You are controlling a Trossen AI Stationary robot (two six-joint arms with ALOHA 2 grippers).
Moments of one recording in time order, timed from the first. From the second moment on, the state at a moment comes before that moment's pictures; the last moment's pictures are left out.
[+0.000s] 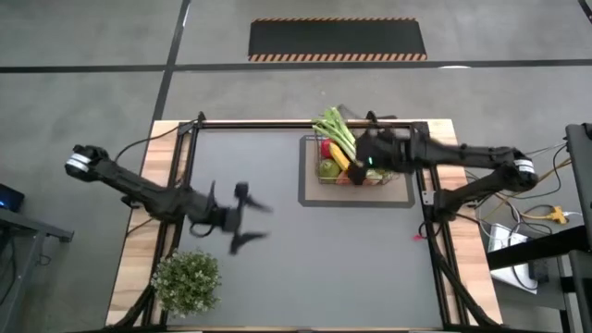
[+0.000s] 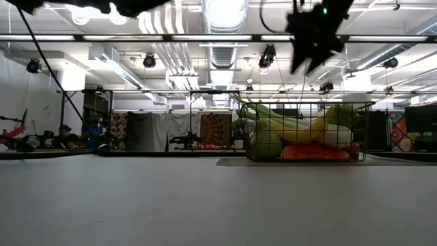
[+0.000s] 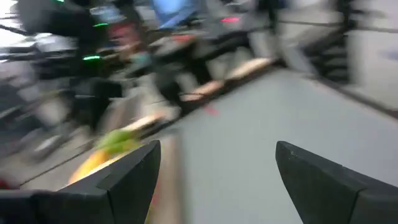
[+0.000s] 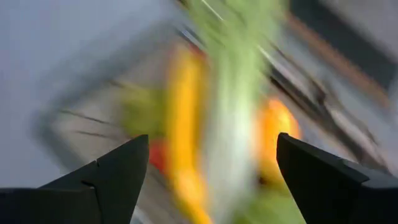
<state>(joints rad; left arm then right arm) -0.34 1.04 0.56 0.39 -0.26 0.40 -0.18 1.29 1.18 -0.93 0.45 0.44</state>
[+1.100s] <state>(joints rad) -0.32 0.37 0.15 0.31 -0.47 0.41 -0.21 0.96 0.23 0.85 -0.13 -0.36</state>
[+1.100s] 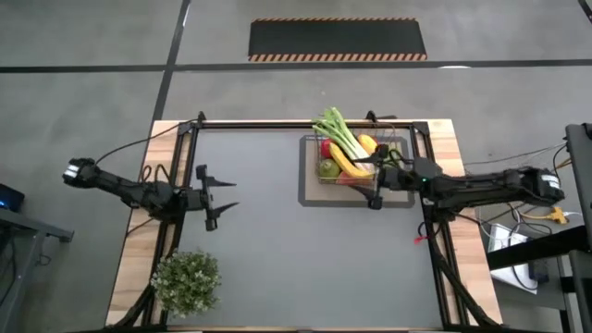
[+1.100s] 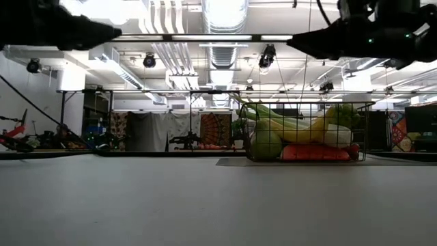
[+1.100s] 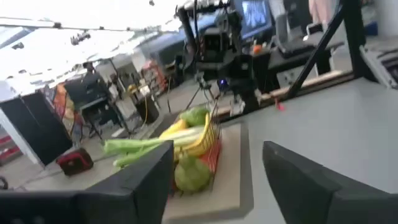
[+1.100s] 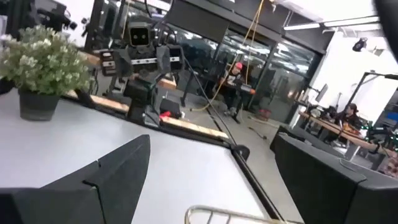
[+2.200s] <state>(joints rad) -0.31 0.06 0.01 0.20 -0.44 0.28 -0.22 0.17 0.01 0.48 0.04 -0.22</state>
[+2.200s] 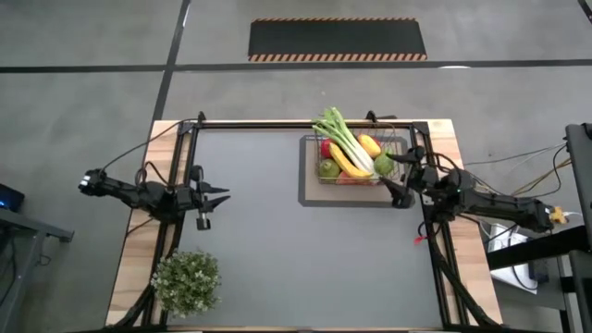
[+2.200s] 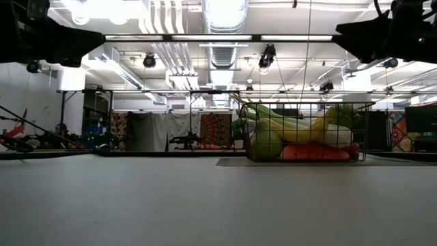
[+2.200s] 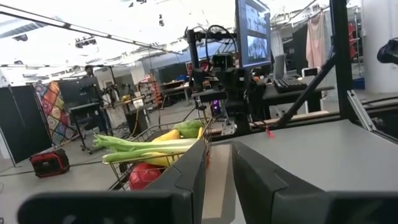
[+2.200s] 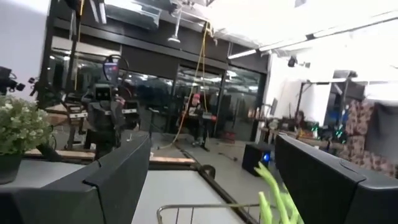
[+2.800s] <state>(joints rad) -0.31 0.06 0.01 0.20 -0.44 0.27 -0.20 0.14 0.01 0.39 0.08 -0.19</state>
